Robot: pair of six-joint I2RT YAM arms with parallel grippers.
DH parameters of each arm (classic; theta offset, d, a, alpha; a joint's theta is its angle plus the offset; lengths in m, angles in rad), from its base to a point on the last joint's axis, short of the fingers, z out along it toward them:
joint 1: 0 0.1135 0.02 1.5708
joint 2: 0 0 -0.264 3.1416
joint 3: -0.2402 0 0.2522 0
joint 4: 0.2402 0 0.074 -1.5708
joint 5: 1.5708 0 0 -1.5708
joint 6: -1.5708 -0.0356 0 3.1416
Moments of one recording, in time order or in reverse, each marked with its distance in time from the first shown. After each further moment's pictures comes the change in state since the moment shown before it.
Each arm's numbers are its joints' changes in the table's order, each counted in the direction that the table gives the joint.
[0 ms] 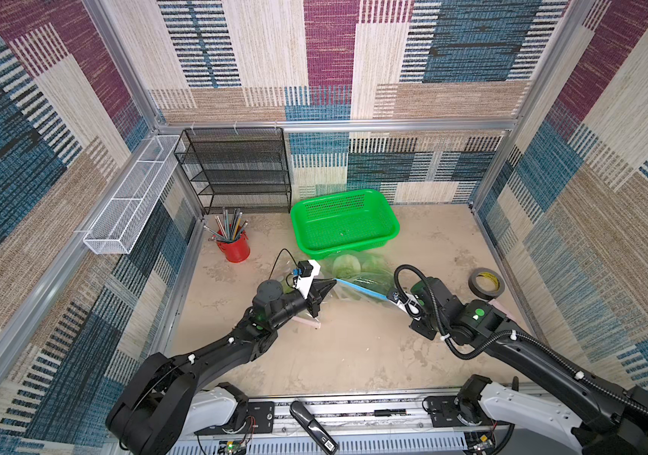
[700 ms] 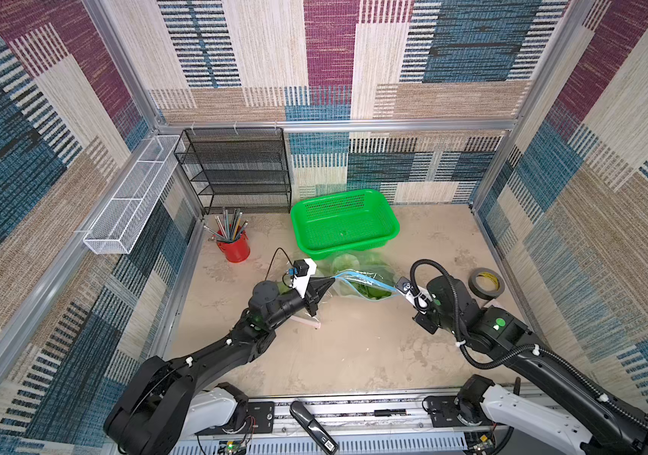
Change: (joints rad) left arm 0.008 0.021 0.014 -0.047 0.040 0.032; right arm -0.011 0.121 0.013 -0.149 -0.051 -0.041
